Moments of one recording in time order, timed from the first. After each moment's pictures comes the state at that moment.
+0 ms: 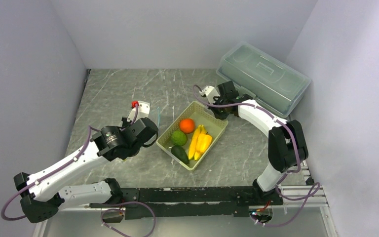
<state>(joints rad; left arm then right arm) -0.97 1.02 1.13 -1.14 -0.86 -0.52 0.40 1.66 1.19 -0.50 -0.14 -0.47</state>
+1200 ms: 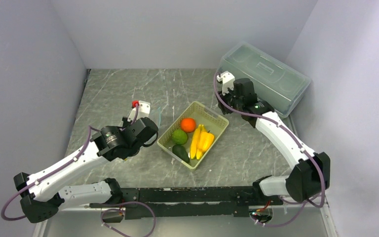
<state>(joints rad) -0.97 1.02 1.13 -1.13 -0.84 -0.51 0.39 1.34 1.12 -0.41 -0.08 -0.21</state>
